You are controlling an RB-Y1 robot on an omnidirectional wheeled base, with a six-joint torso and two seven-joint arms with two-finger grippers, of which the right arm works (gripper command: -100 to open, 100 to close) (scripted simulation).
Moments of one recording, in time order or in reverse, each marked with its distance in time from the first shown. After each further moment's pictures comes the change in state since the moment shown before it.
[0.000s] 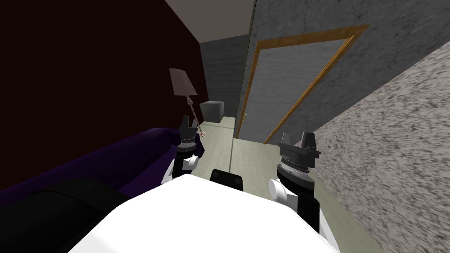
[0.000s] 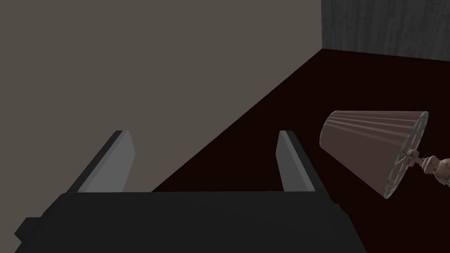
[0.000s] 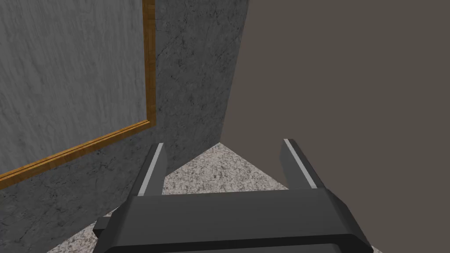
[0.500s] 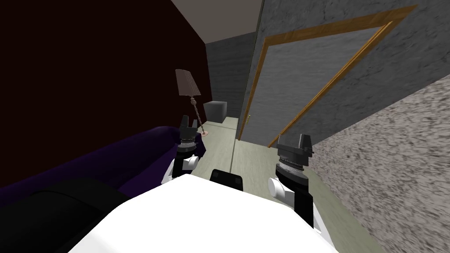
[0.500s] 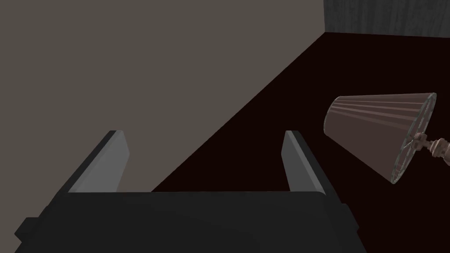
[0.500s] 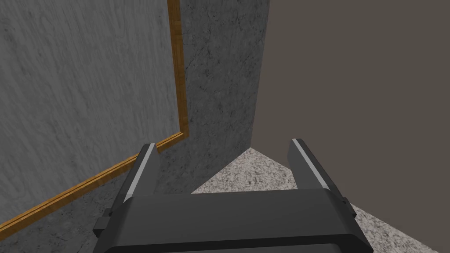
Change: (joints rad) arm -0.032 -0.019 -0.027 0.096 -0.049 -0.013 -0.071
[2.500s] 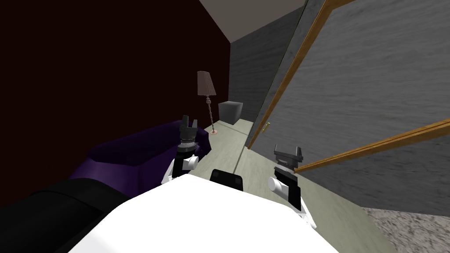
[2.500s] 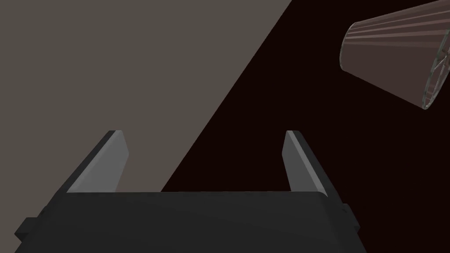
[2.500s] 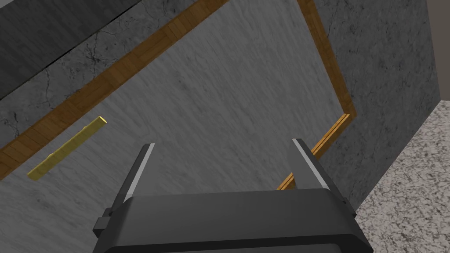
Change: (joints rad) arm -0.149 -0.075 -0.119 0.498 -0.247 -0.087 -0.369
